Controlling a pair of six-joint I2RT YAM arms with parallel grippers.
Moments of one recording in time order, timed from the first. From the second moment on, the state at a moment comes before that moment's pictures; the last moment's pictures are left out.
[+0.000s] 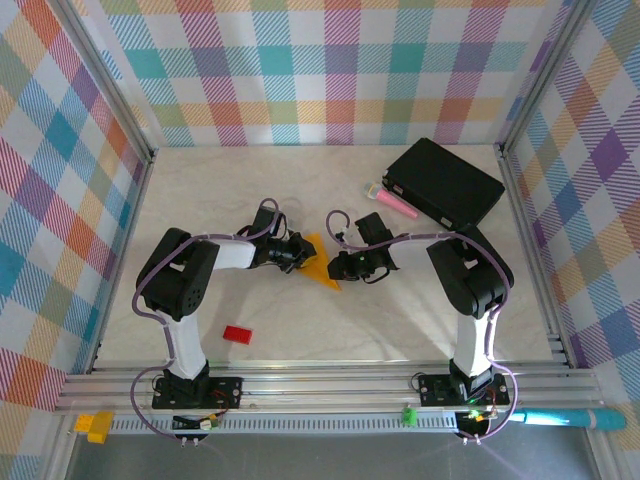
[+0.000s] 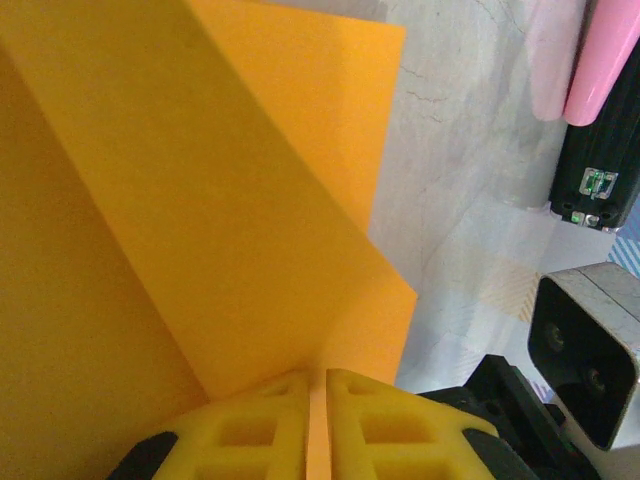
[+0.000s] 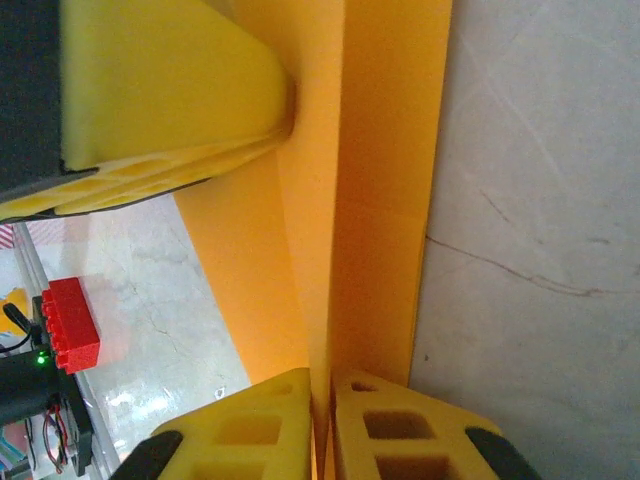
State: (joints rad) left arm -0.41 1.90 0.94 0.10 0.62 -1.02; right arm 0.55 1.92 0.98 -0.08 -0.70 0.40
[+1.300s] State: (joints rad) left arm -0.42 1.91 0.90 0.22 0.70 -1.03; right arm 0.53 2.00 1.07 -0.21 -0.83 0.43
